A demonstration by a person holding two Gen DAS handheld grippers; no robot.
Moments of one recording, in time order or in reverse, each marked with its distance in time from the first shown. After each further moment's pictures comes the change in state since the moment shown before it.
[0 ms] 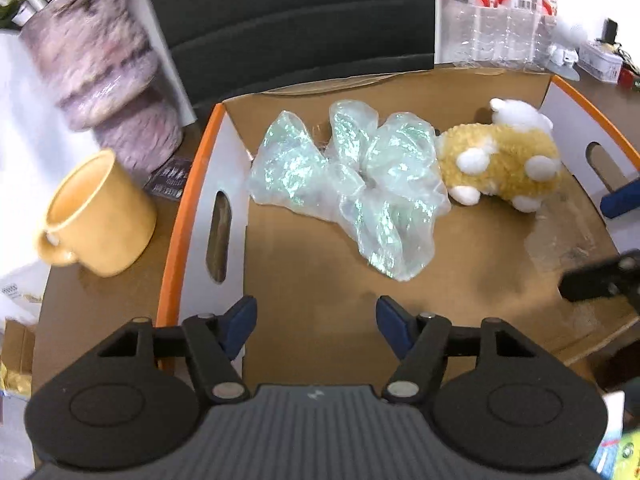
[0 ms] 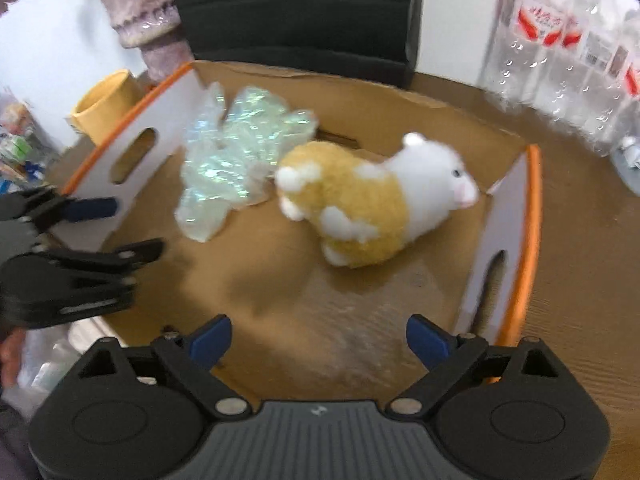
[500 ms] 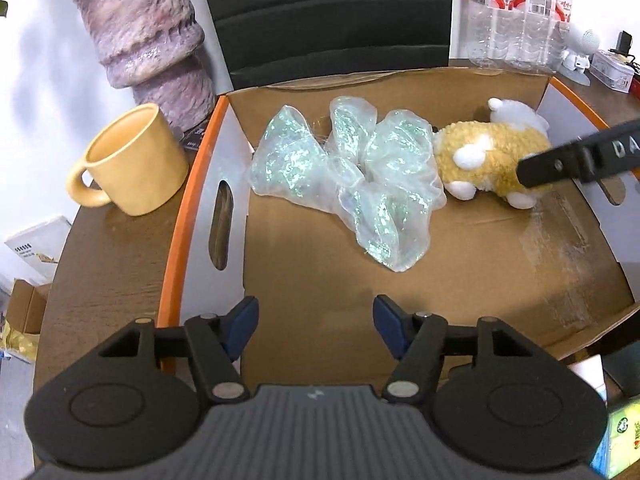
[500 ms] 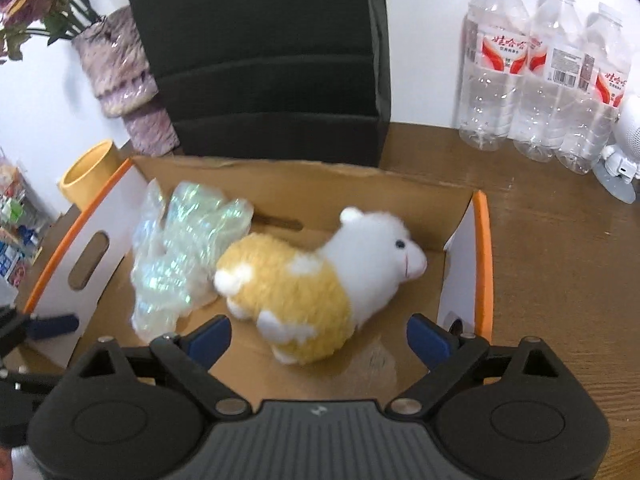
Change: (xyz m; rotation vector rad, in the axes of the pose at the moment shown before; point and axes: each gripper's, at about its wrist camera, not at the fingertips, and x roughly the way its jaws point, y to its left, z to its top) left arm -0.026 -0.001 -0.019 -0.063 0.020 0.033; right arm -0.005 -0.028 -0.004 0.088 -0.193 0.014
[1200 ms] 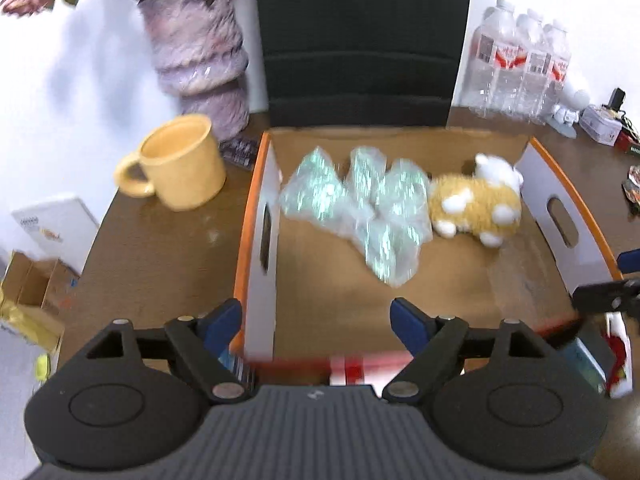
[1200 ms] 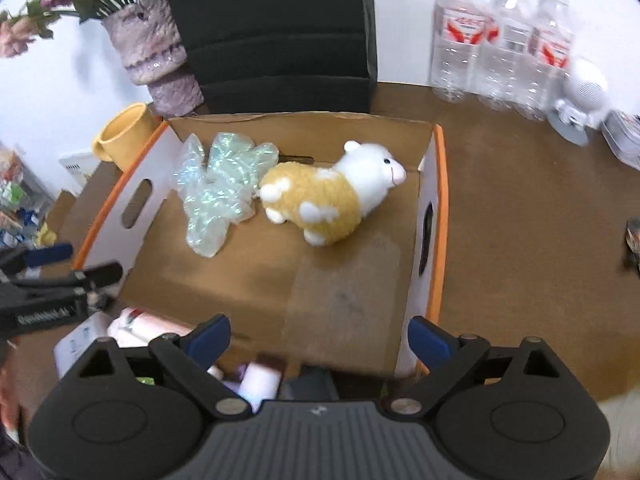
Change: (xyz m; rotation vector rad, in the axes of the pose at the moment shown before) left arm -0.078 0.027 -0.014 -0.116 -0.028 -0.042; right arm -0.085 0.038 -0.051 0.038 0.120 -0.040
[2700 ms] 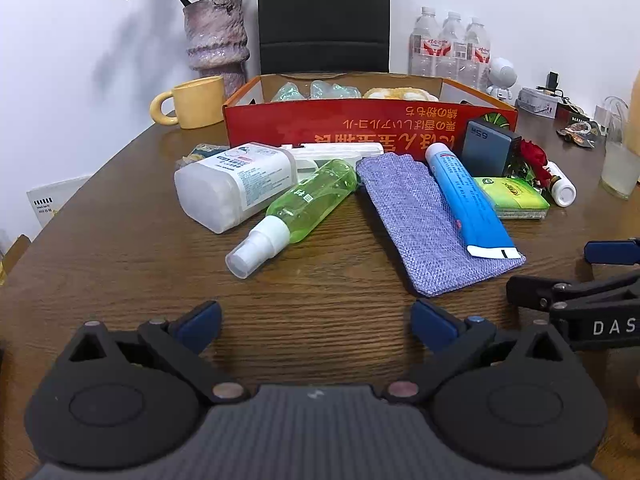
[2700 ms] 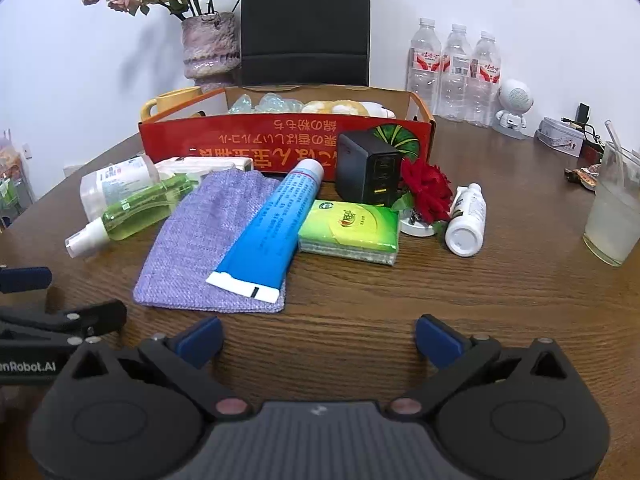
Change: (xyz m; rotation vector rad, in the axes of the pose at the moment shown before) left arm -0.054 -0.035 -0.243 -0.012 -0.253 -0.020; right arm 0.006 0.050 -0.264 -0.069 -0.386 -0.137
